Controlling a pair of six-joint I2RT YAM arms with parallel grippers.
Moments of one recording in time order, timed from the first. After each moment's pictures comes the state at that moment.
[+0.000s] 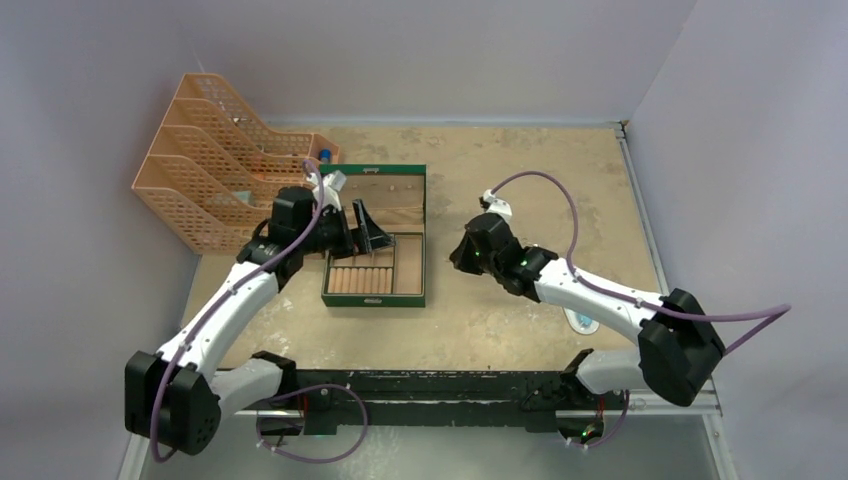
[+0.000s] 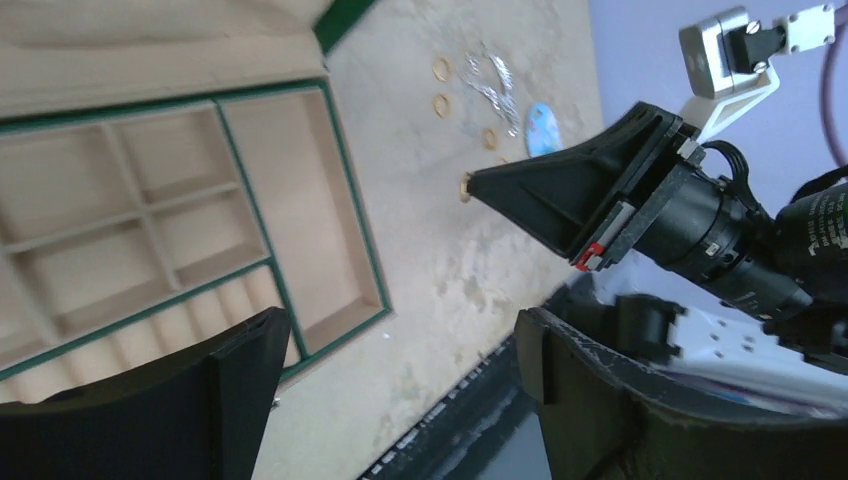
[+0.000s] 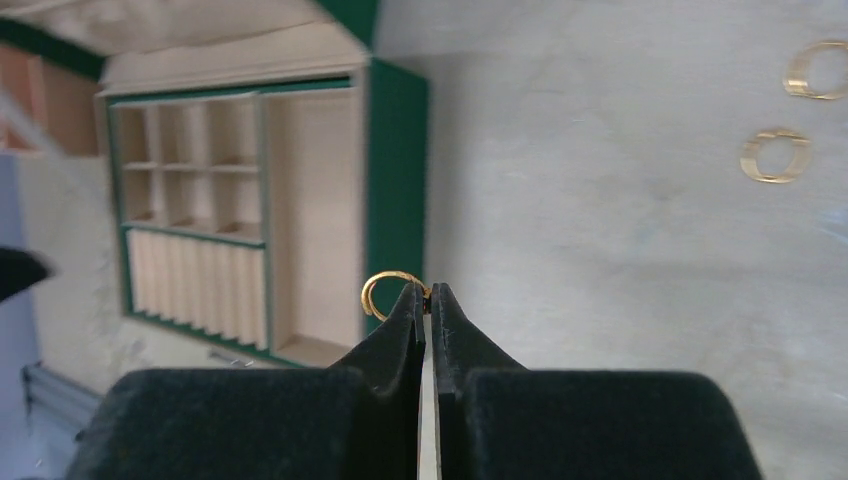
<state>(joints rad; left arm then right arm) -0.30 1.07 0.81 -0.31 0.52 -0.60 0.75 1.33 0.81 -0.22 0.21 0.85</state>
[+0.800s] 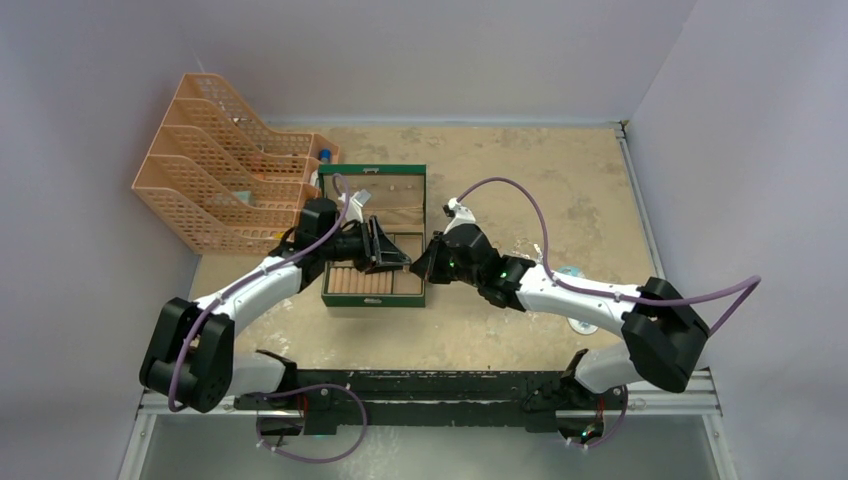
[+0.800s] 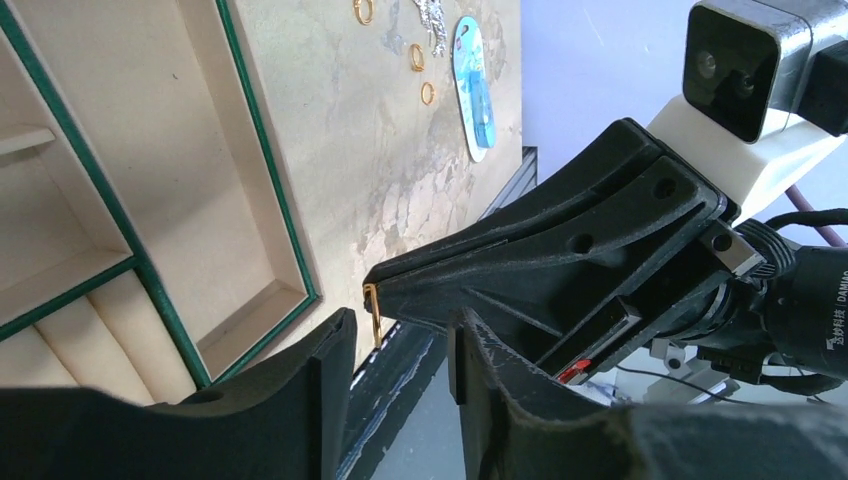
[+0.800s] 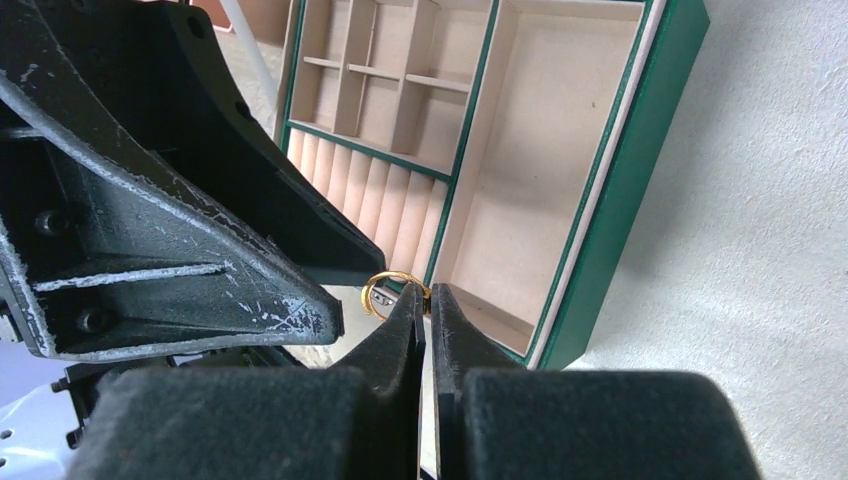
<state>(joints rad) -0.37 1.30 0.66 0.08 0.78 -0.86 0.91 1.41 0.81 0.04 0.05 0.88</state>
